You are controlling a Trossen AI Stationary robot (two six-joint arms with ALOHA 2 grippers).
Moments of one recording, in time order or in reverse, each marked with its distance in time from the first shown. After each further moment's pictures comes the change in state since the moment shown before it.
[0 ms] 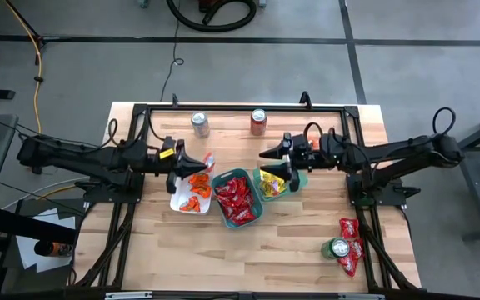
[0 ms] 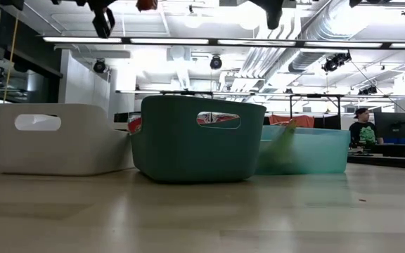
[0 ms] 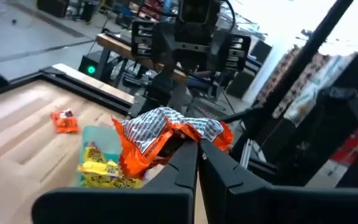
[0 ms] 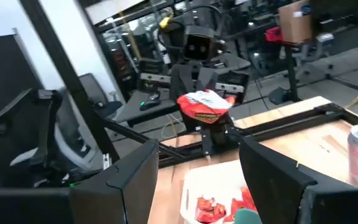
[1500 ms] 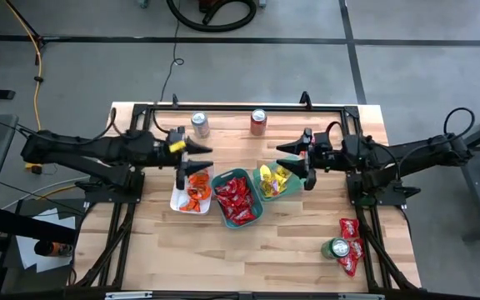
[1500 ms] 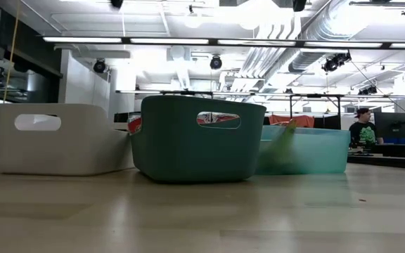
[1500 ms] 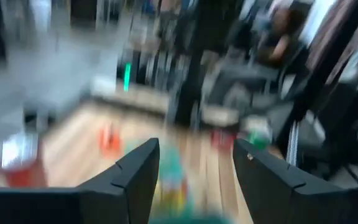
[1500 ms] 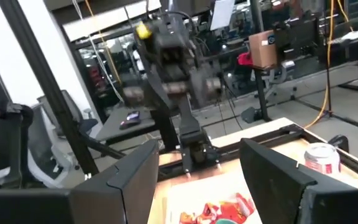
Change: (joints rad) left arm -0.021 0.143 0.329 -0.330 -0.118 0.214; right arm 0.104 -0.191 0.000 -0.142 0.229 -0.054
